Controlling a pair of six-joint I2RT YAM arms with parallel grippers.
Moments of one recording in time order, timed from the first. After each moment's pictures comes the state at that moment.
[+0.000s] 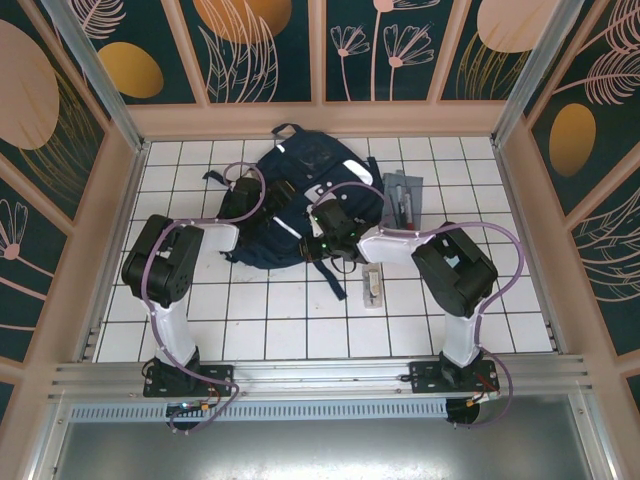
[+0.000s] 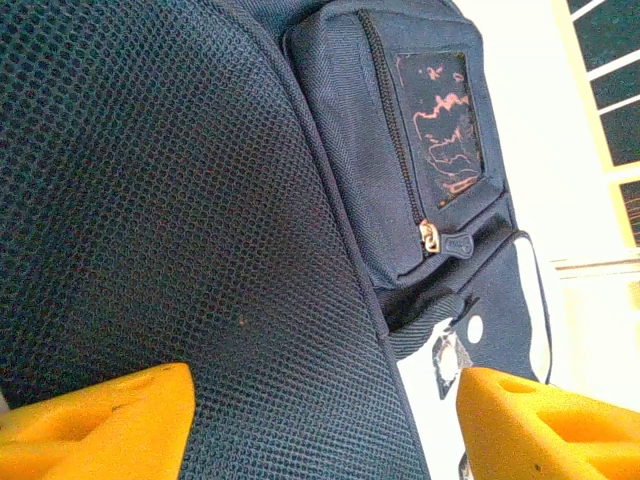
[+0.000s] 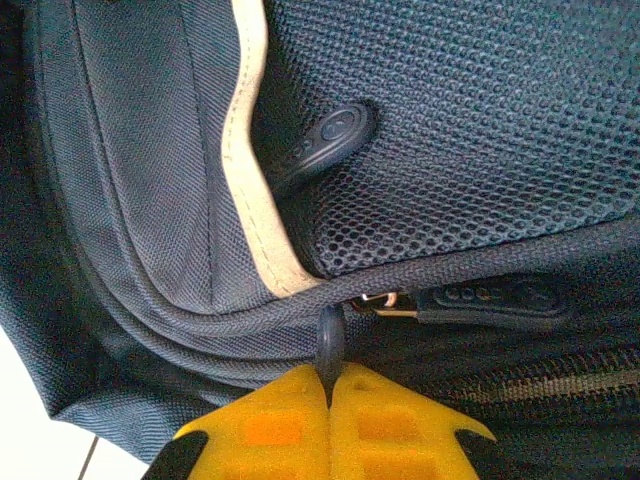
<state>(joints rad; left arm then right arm) -0.37 1.91 0.95 0.47 0.14 -1.03 0.78 1.89 1.10 -0.06 -0.20 0.47</state>
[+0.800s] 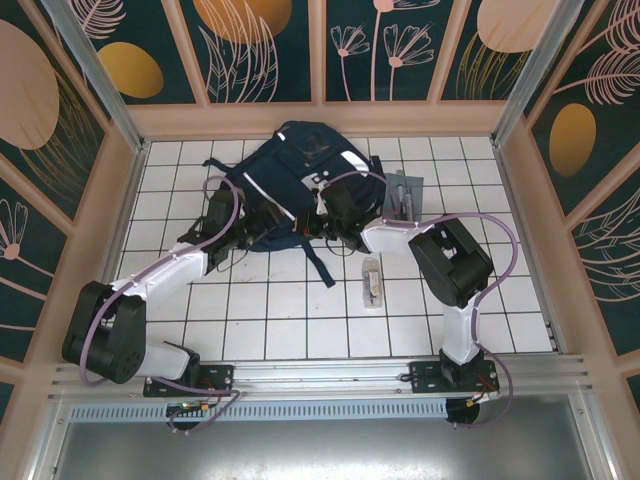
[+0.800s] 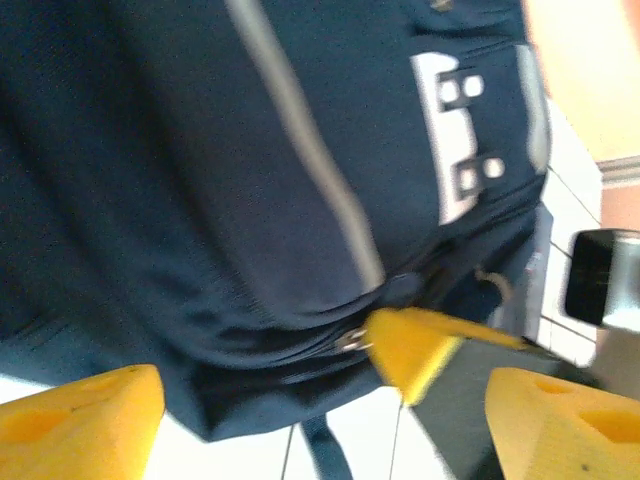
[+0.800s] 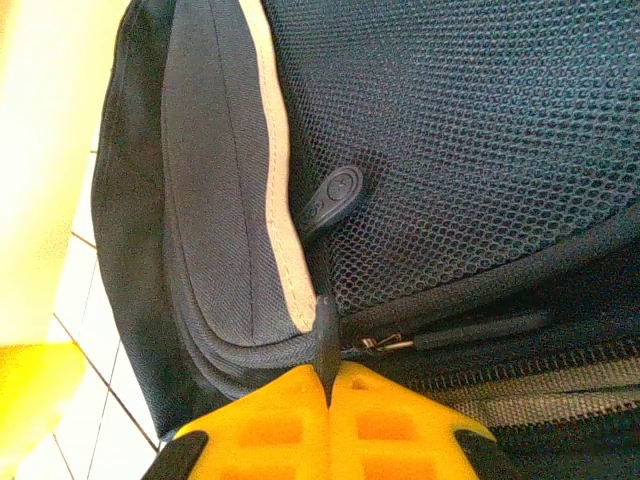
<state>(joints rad) -0.38 1.39 0.75 -0.06 0.17 -0.97 0.70 1.95 1.15 0.18 -0.31 0.72</state>
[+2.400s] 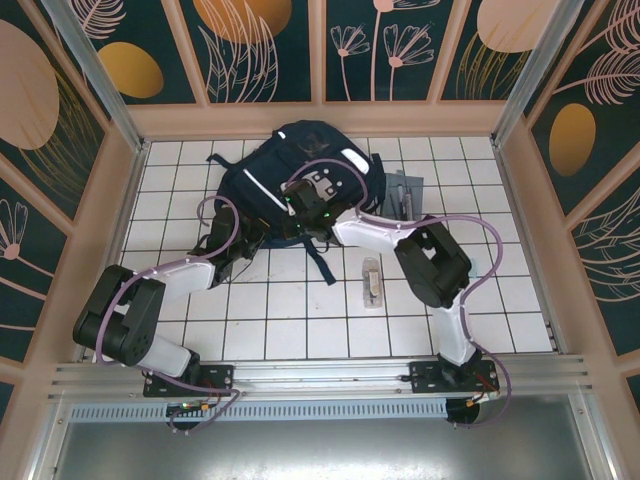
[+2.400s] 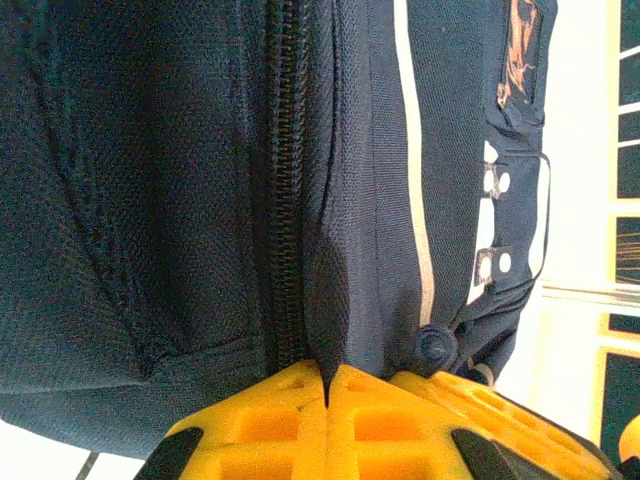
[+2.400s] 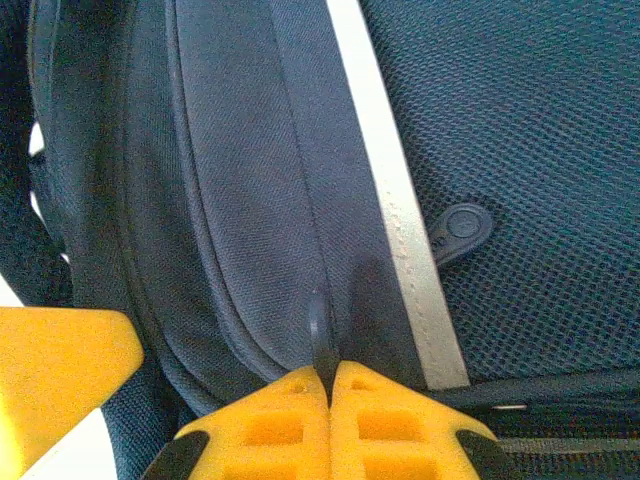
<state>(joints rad) -0.39 1.49 0.60 0.32 0.08 -1.28 0.86 2.06 1.49 -0.22 0.02 0.35</state>
